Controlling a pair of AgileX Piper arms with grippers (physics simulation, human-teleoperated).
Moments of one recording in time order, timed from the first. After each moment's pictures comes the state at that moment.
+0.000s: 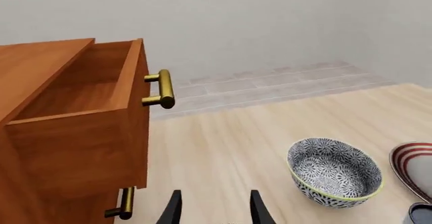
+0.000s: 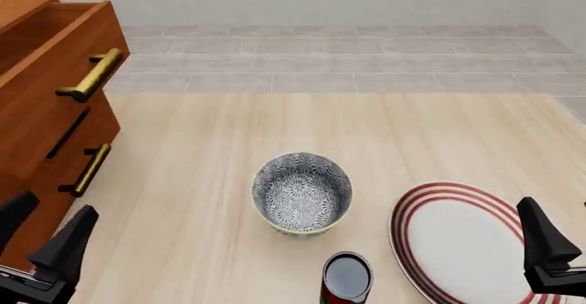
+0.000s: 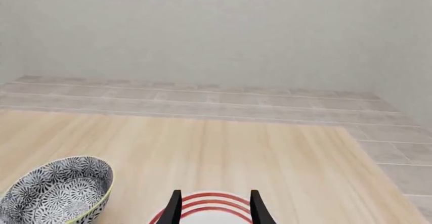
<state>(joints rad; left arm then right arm) -0.24 0.06 -0.03 0.01 0.04 0.03 0.03 0.00 -0.02 -0.04</state>
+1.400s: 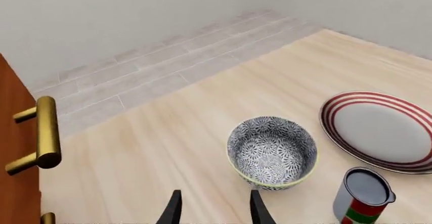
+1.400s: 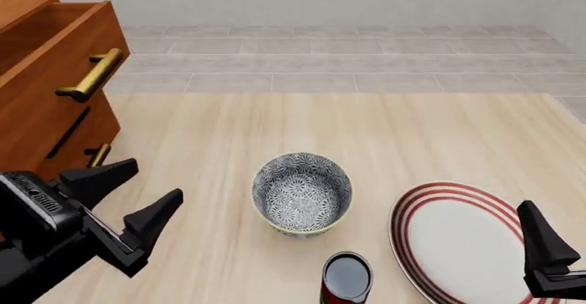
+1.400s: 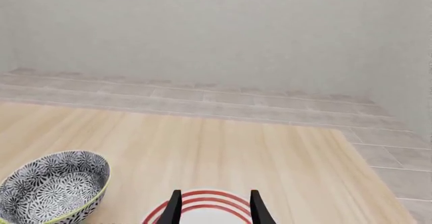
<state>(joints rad) -0.55 0.65 -0.20 -0.22 0.10 0.03 0.00 0.00 0.01 -0.08</state>
